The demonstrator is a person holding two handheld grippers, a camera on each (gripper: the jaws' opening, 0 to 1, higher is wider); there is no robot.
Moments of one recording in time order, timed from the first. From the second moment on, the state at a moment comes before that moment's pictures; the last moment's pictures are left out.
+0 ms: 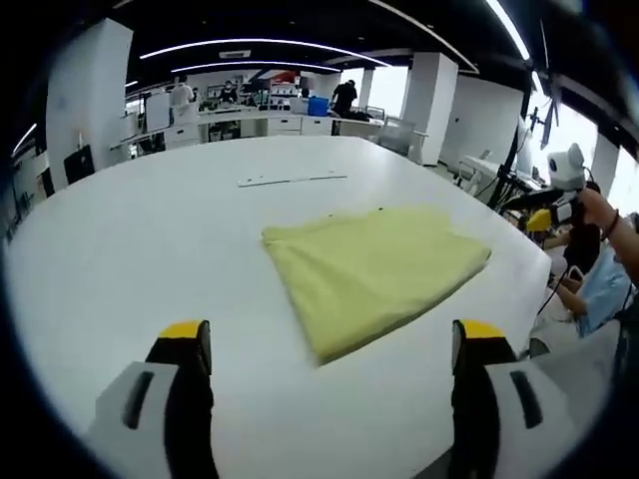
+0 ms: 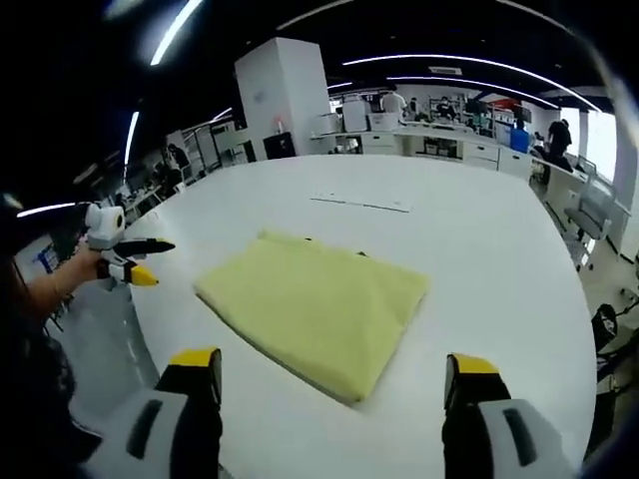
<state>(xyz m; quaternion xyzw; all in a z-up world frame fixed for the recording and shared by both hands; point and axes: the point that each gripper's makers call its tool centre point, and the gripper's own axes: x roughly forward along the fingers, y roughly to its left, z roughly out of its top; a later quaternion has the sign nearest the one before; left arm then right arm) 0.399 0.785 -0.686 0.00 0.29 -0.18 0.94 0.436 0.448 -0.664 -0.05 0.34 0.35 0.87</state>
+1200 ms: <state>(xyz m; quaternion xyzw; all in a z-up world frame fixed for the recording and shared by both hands) 0.381 0.793 -0.674 0.01 0.30 -0.16 0.94 0.425 0.455 -0.653 -0.08 0.33 0.33 0.88</state>
